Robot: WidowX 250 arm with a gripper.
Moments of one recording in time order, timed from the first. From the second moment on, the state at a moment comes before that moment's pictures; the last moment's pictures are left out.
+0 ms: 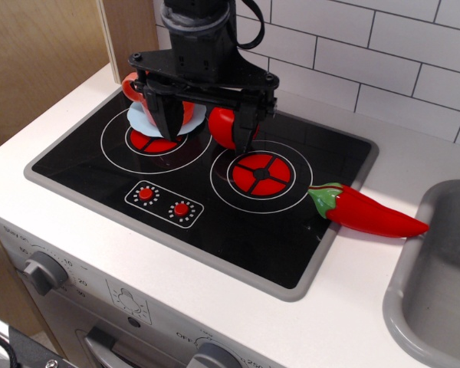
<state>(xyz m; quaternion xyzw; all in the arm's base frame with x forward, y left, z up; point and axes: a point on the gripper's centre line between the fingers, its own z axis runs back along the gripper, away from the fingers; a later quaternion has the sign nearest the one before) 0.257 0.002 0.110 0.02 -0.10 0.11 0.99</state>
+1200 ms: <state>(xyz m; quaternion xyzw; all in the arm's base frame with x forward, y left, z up) 0.260 0.123 0.113 0.00 -0.08 -0.15 0.99</state>
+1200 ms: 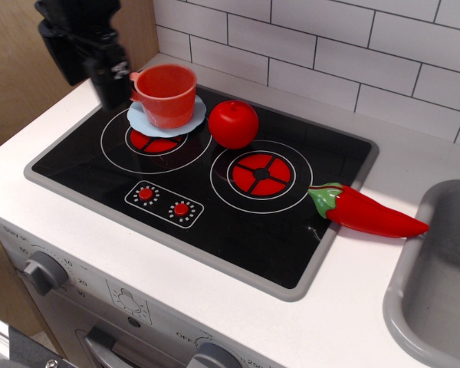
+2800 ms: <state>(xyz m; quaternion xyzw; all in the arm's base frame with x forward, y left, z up) 0.322 0.145 0.097 -0.03 -0.11 -0.51 0.85</state>
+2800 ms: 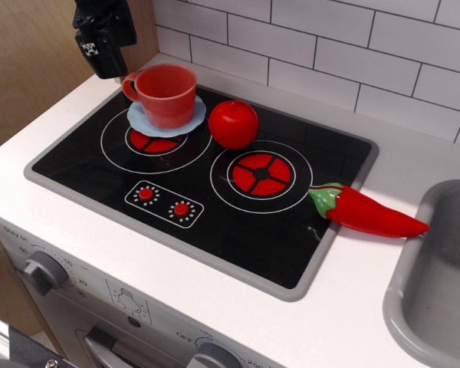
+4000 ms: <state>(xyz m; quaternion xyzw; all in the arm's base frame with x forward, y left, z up) 0.310 0.133 0.063 -0.03 -0.07 -0.52 0.85</state>
